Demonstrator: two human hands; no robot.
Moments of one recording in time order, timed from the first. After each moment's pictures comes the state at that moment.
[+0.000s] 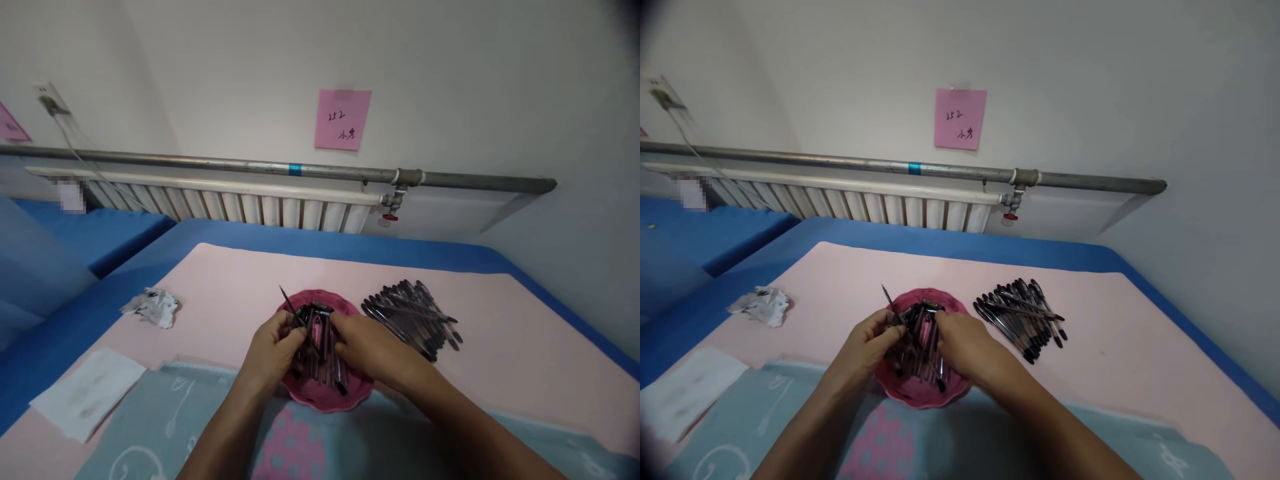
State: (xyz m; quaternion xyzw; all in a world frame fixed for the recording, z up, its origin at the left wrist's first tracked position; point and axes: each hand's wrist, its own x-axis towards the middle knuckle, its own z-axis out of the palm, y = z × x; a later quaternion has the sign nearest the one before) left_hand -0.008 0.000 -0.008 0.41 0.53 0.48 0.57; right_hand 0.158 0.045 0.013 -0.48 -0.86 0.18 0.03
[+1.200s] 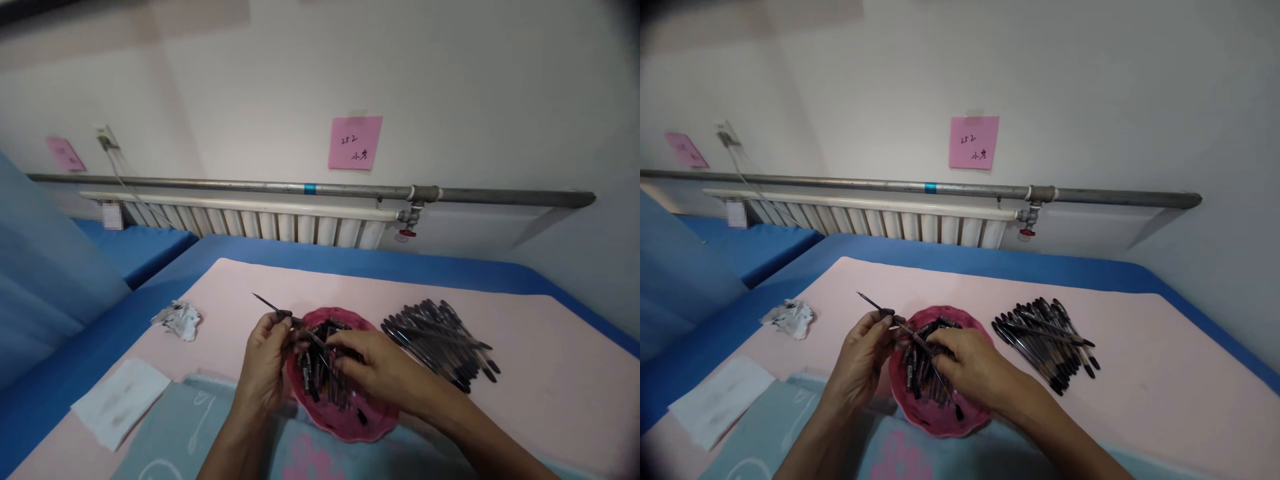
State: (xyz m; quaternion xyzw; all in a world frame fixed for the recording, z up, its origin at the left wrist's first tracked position) left_hand -0.021 0.006 0.016 0.20 0.45 0.68 0.55; right_hand 0.149 0.041 0.038 -0.36 -0.85 0.36 0.16
